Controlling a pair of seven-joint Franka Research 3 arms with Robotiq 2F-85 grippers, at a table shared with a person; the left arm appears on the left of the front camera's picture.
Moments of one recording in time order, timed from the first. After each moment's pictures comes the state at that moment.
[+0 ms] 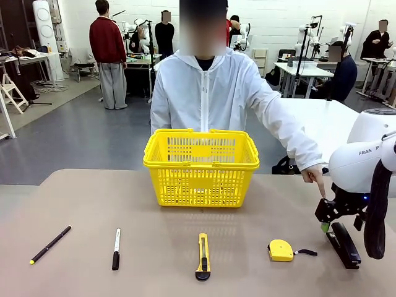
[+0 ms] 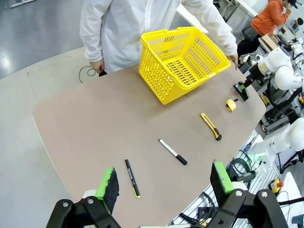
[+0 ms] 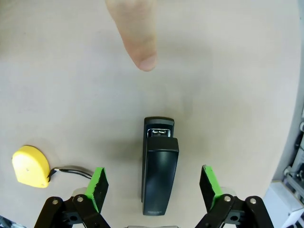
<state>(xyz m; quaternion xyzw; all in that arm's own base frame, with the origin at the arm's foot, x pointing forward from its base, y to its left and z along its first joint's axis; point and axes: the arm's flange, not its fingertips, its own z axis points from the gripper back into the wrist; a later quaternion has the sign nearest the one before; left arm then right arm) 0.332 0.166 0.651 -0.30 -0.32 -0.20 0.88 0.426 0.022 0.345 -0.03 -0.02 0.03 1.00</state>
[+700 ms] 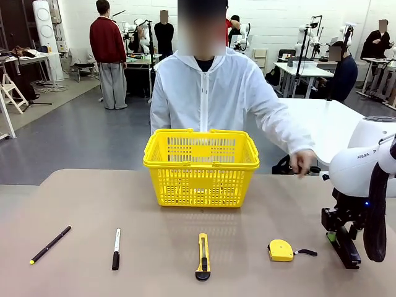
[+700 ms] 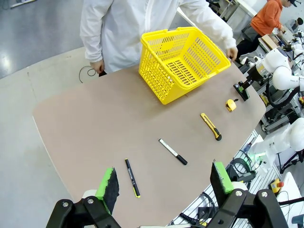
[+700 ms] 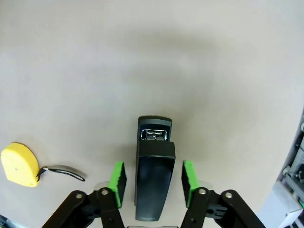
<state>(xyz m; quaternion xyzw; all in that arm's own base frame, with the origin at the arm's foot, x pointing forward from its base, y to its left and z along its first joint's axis) 0.332 0.166 0.651 -0.30 -0.32 -0.20 0.88 0.427 0.014 0.331 -0.02 0.00 0.05 1.00</state>
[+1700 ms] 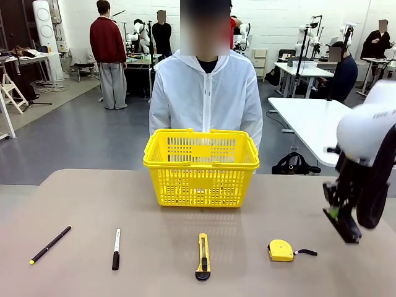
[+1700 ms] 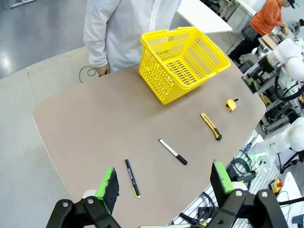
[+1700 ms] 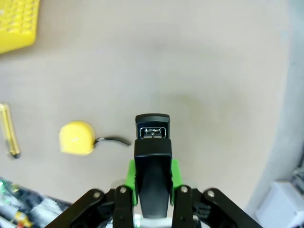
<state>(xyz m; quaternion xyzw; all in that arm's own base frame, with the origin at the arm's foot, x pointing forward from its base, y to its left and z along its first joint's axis) 0.332 0.166 0.651 -0.30 -0.32 -0.20 0.88 0.420 0.036 0.452 0.02 -0.03 0.03 1.00</state>
